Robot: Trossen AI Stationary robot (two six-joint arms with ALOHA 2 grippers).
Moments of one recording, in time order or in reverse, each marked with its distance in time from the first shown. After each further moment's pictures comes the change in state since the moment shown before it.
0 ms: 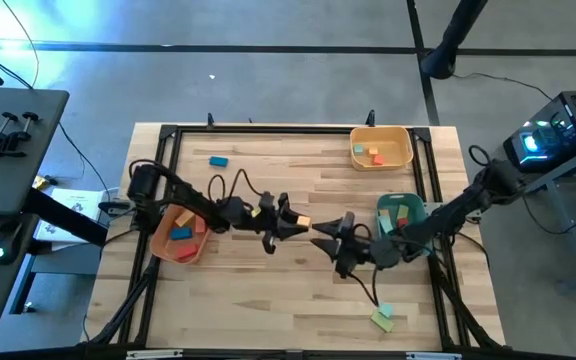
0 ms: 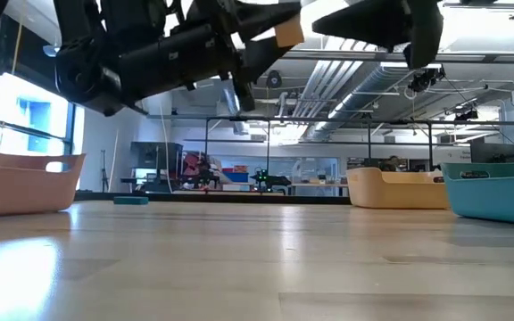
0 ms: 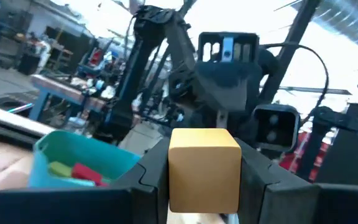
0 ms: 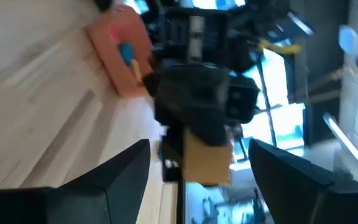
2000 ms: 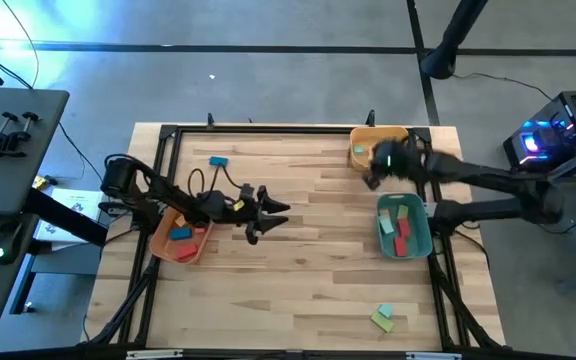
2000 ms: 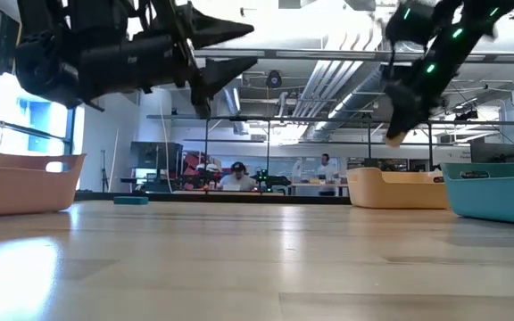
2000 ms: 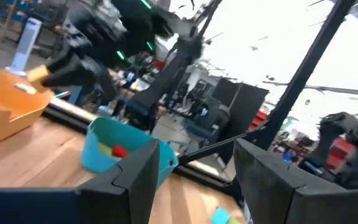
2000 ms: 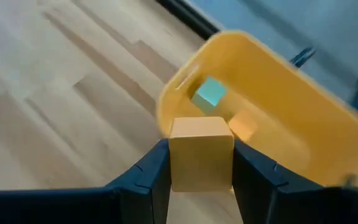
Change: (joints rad) left arm 0.033 -0.204 -0.230 -0.056 -0.065 -0.023; right arm -0.937 -0.446 -0.001 -1.205 -0.382 1.258
